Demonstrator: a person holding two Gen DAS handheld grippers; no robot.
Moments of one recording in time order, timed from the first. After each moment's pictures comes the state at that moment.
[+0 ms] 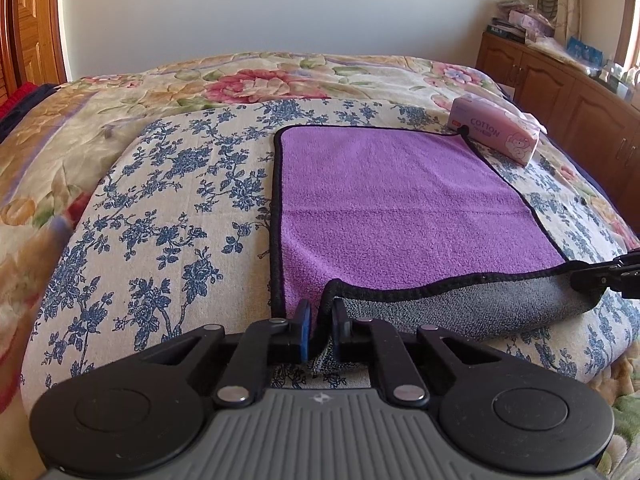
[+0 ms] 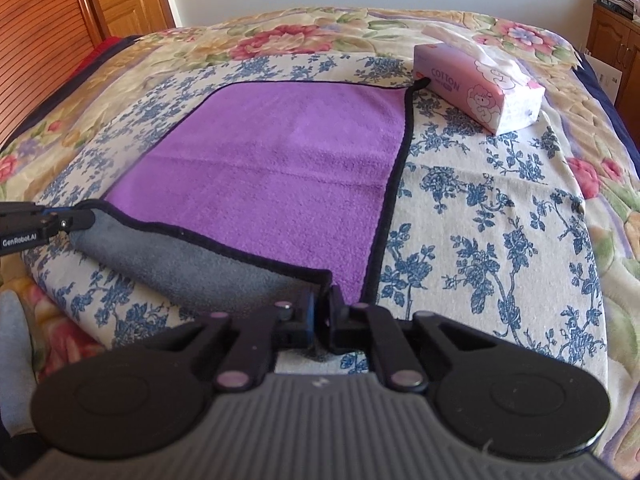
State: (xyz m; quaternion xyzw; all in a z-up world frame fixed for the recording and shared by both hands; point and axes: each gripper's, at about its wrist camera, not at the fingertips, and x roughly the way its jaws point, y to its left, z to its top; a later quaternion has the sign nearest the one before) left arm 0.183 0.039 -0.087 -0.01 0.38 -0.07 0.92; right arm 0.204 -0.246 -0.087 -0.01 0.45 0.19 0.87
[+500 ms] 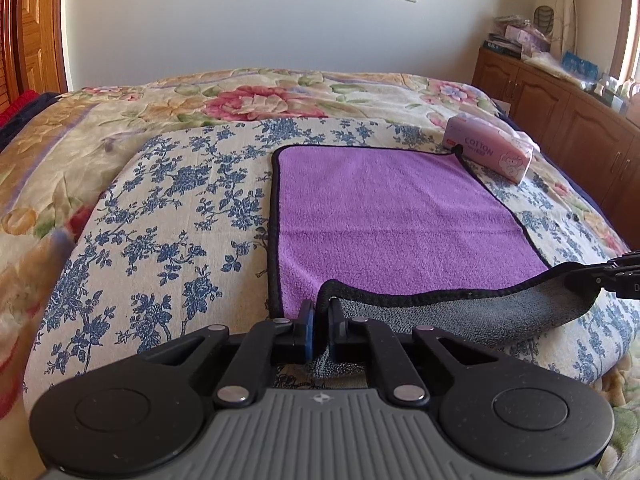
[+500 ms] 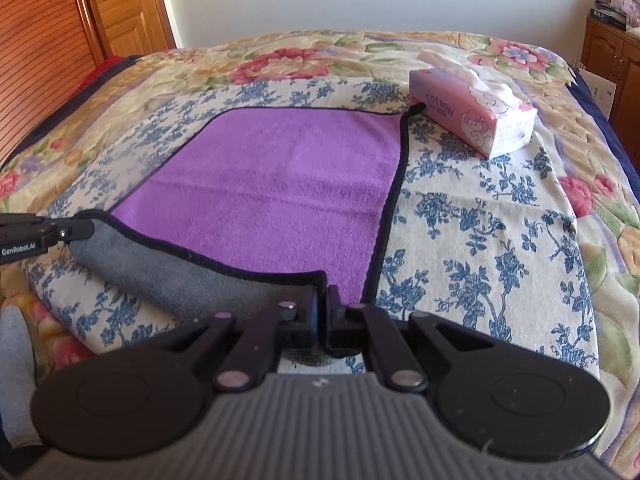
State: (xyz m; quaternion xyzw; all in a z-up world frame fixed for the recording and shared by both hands) left arm 0.179 0.039 -0.077 -0.01 0.36 -0.08 0.93; right arm 0.204 -0.250 -0.076 0.00 0.42 0.19 0.89
